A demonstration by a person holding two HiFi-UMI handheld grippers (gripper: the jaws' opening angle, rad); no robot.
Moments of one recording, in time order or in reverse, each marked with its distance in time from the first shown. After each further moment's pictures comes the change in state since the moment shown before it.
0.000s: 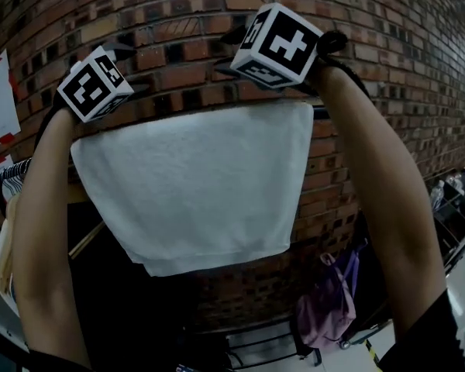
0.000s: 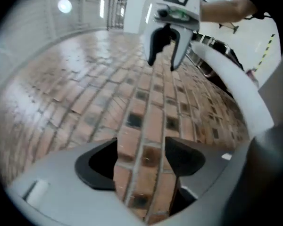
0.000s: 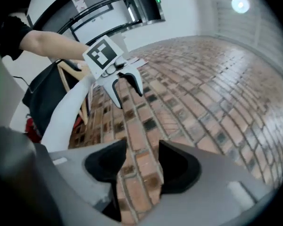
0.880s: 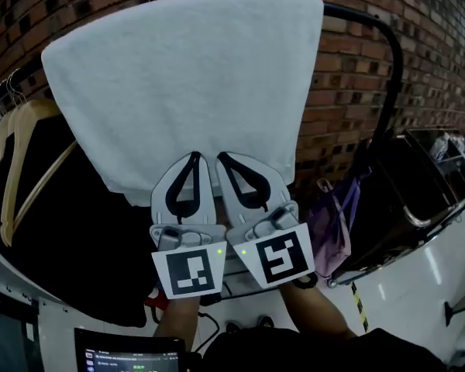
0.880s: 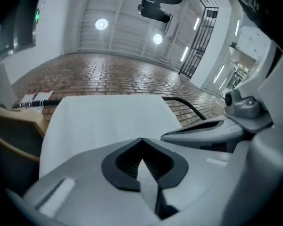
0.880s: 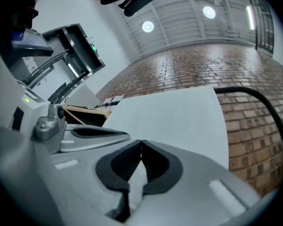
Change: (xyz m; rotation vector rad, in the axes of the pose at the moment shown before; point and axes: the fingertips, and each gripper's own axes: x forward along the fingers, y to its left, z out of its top) left arm -0.117 -0.356 0.055 -0.885 -0.429 0.381; right arm -0.076 0.340 -0.066 0.807 -0.440 -0.308
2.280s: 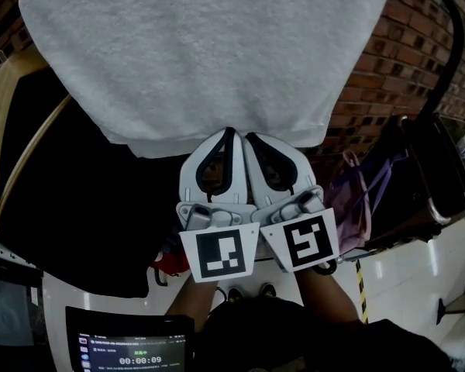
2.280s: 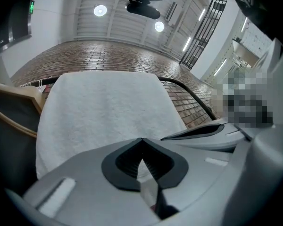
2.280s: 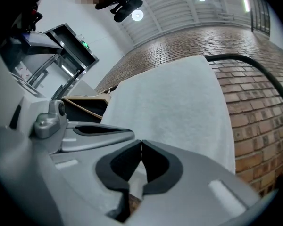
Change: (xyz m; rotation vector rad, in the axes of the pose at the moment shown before) left arm -0.005 -0.031 -0.064 0.006 0.132 -0.012; right arm -0.010 0.004 -0.077 0.100 0.099 0.037
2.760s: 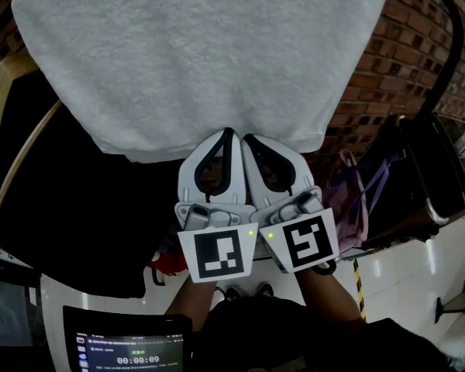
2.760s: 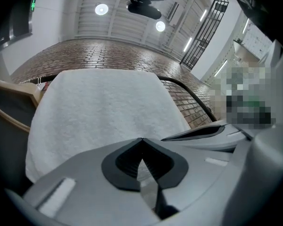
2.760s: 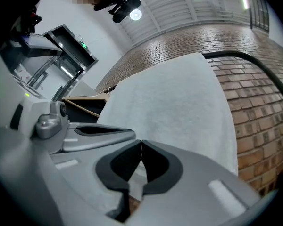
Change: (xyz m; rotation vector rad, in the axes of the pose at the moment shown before) left arm 0.002 -0.004 -0.002 -0.013 0.006 -0.009; right arm -0.002 -0.002 -0.003 0.018 0.006 0.006
